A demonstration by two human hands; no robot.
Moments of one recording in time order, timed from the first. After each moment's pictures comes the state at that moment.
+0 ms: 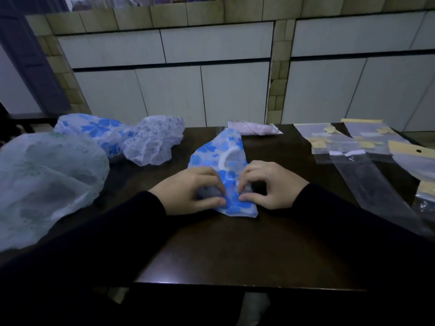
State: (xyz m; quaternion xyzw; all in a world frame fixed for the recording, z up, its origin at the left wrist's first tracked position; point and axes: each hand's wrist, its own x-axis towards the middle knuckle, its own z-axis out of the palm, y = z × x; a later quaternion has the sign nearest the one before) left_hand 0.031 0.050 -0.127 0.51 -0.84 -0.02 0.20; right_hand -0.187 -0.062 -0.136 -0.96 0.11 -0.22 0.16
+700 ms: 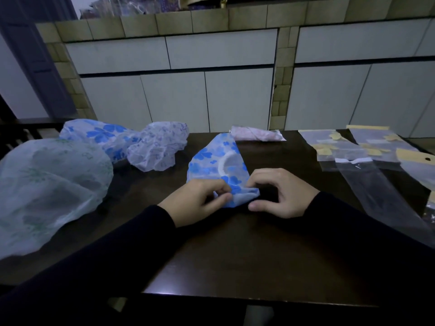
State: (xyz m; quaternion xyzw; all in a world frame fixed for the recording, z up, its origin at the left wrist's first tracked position) left_hand 0.019 0.051 -0.135 0.57 -0.77 -0.08 0.28; right_hand -0.195 -0.063 -0.127 -0.95 0.13 -0.19 0.22
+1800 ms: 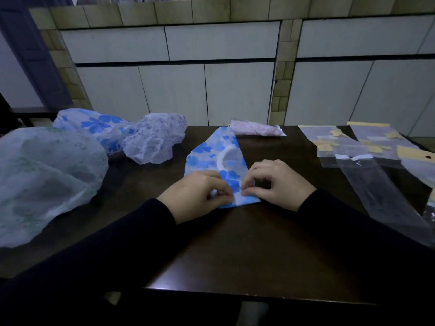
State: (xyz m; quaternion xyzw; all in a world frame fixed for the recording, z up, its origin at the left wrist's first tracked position) left_hand 0.010 0.051 -0.132 0.60 -0.77 -0.03 0.23; right_hand -0.182 -0.064 -0.134 -0.94 0.22 -0.21 0.14
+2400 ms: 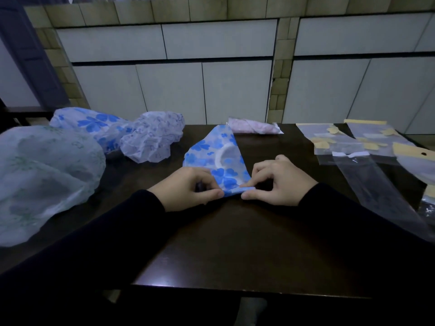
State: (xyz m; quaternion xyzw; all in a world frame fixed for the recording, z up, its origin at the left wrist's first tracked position) left_hand 0.031 0.045 -0.129 0.61 -0.74 -0.16 0.24; right_hand -0.193 -0.057 -0.124 -0.95 0.25 -0.18 0.10
